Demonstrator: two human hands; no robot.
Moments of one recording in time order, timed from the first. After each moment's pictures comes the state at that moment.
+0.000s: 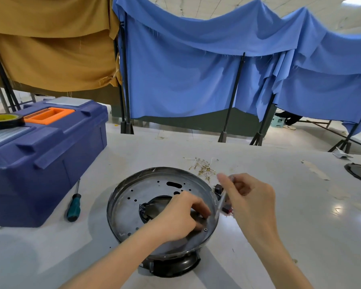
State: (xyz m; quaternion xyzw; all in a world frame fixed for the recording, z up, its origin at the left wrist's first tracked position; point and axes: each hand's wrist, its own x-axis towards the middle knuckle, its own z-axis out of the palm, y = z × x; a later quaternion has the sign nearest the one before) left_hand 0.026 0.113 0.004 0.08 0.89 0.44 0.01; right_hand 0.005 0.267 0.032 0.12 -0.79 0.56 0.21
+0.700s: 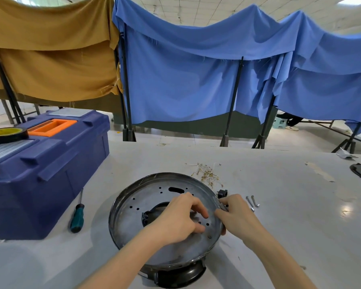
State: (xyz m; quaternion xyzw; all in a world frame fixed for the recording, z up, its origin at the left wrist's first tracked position) left_hand 0.019 0.102 0.006 0.09 0.92 0.38 -0.02; right_hand -0.027 0.263 0.005 0.13 -0.91 0.39 -0.06
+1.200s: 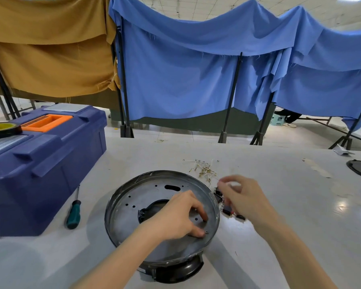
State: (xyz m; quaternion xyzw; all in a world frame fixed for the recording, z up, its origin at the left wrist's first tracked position) left_hand 0.018 0.104 0.007 0.12 0.94 0.32 0.01; right_hand -0.035 0.280 0.023 0.12 -0.82 0.56 -0.01
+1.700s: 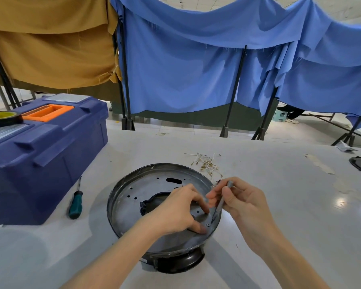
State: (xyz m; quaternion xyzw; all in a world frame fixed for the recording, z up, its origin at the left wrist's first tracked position) left_hand 0.020 0.101 0.003 0.11 0.93 0.34 0.01; right_hand 0.002 0.274 0.008 0.22 -0.61 0.76 -0.05
